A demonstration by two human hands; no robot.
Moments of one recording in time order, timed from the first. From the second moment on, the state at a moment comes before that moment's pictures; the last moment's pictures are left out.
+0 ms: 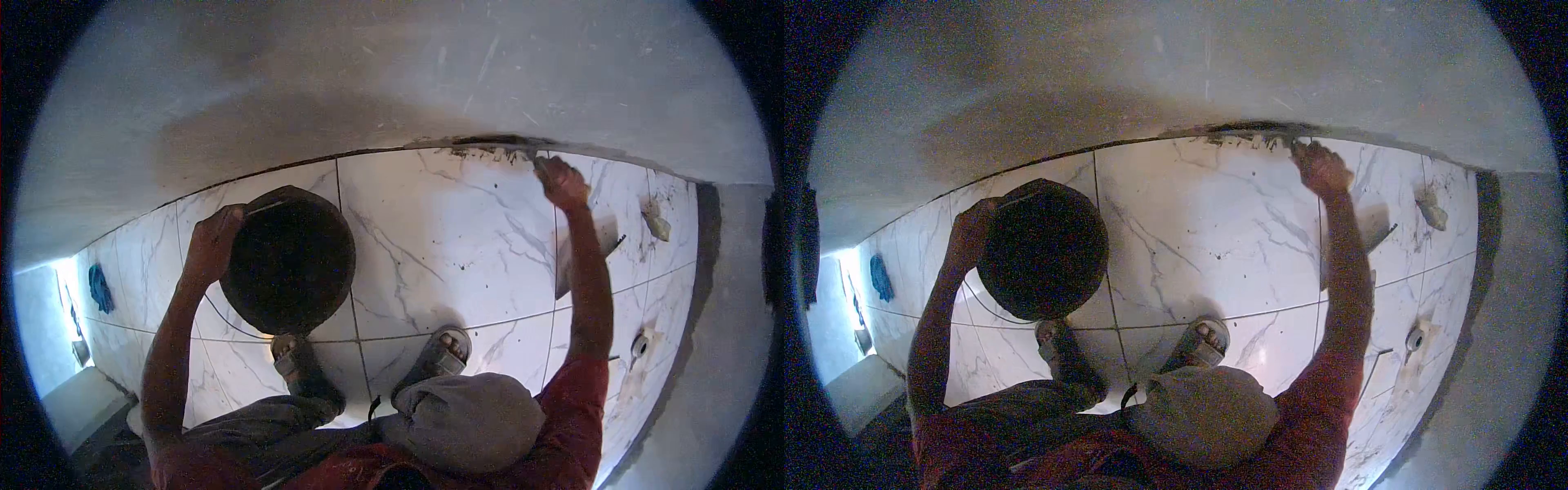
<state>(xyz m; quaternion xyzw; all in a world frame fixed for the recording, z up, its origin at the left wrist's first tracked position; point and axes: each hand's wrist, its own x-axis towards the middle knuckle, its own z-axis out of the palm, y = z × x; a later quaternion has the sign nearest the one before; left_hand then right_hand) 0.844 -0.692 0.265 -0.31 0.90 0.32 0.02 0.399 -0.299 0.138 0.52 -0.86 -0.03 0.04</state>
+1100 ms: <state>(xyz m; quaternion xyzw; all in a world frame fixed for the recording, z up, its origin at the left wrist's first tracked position) 0.845 -0.702 0.261 -0.29 0.91 0.30 0.03 0.381 -0.288 0.217 0.36 -0.91 -0.22 -0.05</state>
